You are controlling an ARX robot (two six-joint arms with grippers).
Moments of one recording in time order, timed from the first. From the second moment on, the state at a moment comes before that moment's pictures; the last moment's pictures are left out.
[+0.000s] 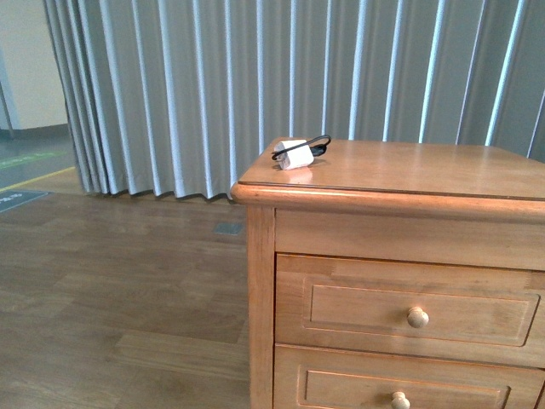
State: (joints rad) left arm 0.00 0.00 0.01 0.00 0.00 -0.01; right arm 0.00 0.00 0.01 0.00 0.00 -0.01
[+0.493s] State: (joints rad) left arm 0.00 0.00 0.01 0.00 0.00 0.00; right arm 0.00 0.00 0.01 0.00 0.00 -0.01
